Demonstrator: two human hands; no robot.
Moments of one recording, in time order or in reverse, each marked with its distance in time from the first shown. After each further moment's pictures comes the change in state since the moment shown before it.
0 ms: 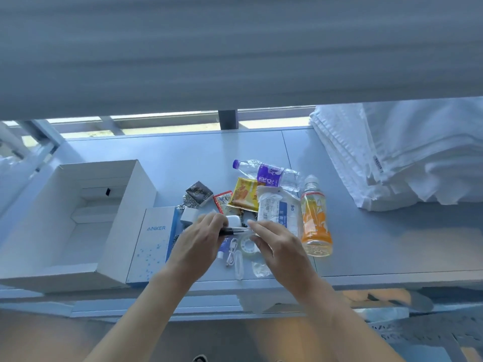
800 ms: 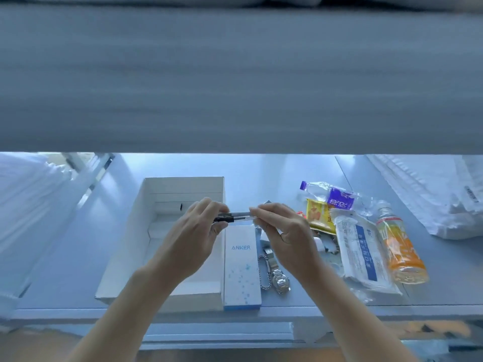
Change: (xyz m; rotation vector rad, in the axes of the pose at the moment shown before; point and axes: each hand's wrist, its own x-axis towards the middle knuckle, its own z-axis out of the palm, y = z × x) left_hand -0.046 -0.195 -0.146 -0.198 0.106 0.033; right_hand 0.135 -0.152 0.128 0.133 0.187 -0.122
